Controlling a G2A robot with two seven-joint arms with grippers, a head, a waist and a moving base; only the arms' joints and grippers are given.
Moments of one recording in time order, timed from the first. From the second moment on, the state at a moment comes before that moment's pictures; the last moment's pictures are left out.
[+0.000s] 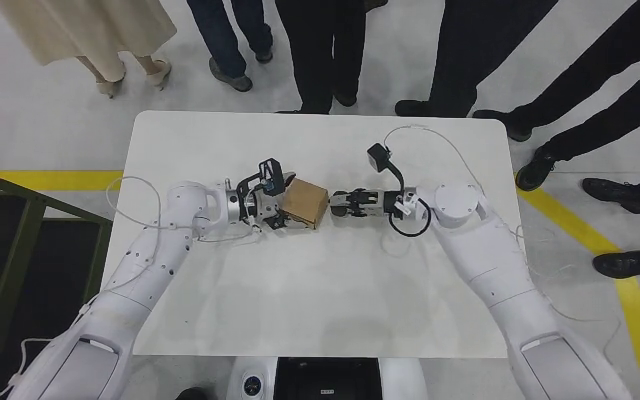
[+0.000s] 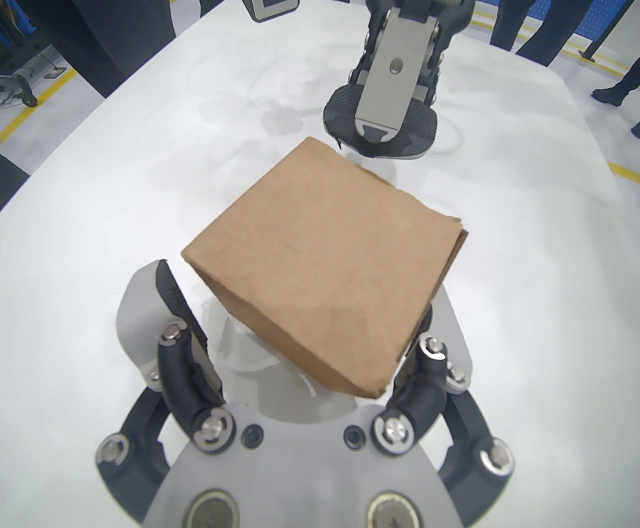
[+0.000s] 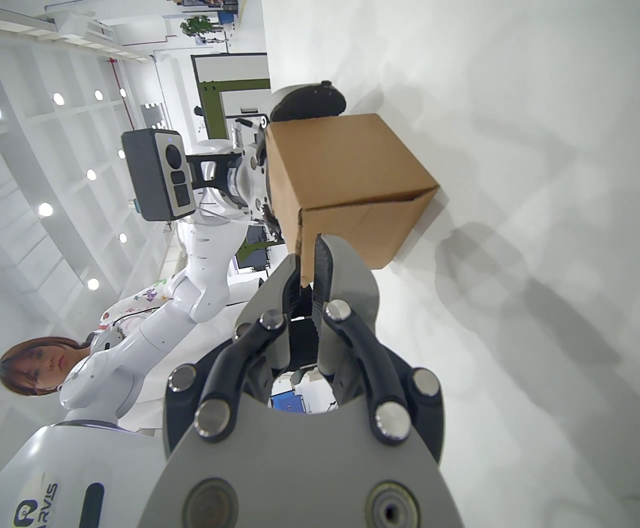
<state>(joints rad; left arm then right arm) 0.80 -1.09 -0.96 -1.11 1.34 -1.00 0.14 -0.77 -1.27 1.01 -1.08 0.25 -0.17 1.10</state>
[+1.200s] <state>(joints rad) 0.87 -0.97 -1.27 -1.30 0.95 -0.82 -0.12 -0.97 -1.15 1.45 -1.27 0.12 -0.57 0.88</state>
